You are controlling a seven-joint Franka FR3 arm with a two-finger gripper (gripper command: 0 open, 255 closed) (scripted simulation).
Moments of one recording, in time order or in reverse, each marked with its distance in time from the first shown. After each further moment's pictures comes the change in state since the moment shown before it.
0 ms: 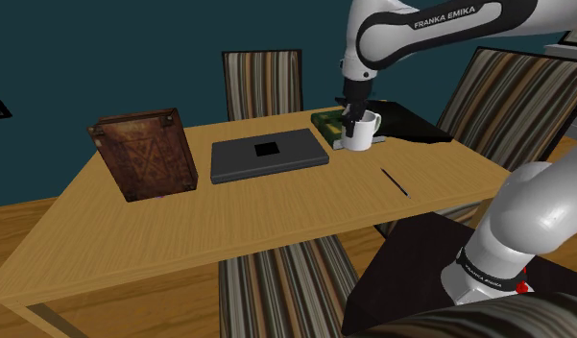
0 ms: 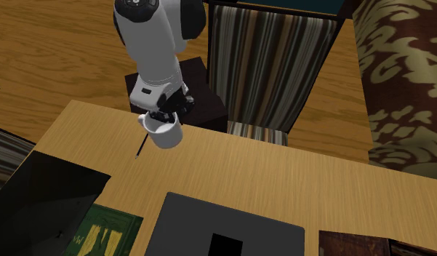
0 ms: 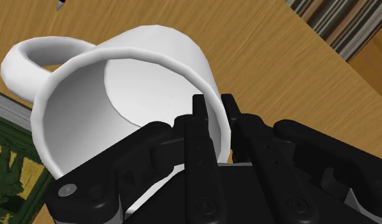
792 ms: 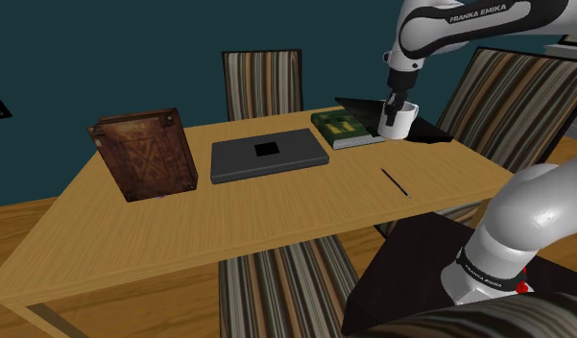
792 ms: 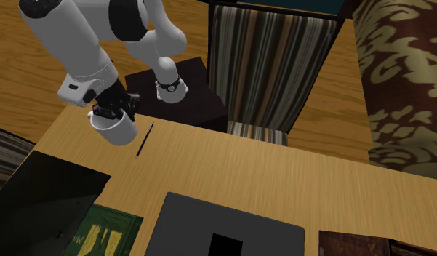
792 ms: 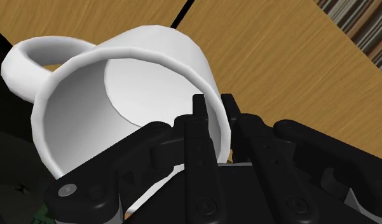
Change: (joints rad) arm -0.117 -0.115 -0.217 -0.085 -0.101 -0.023 -0.279
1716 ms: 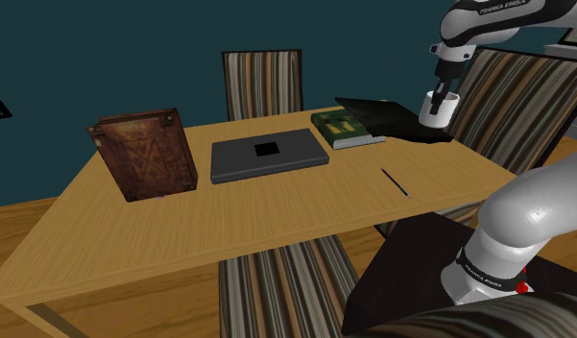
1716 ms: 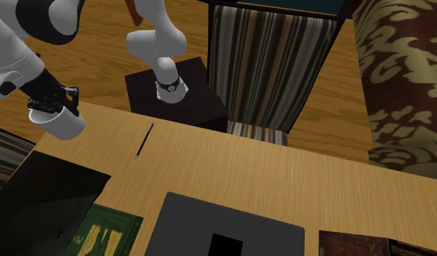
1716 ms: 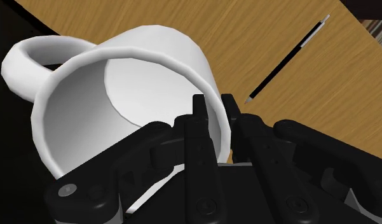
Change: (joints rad) arm -0.119 0.056 -0.284 0.097 -0.109 -0.012 -0.353
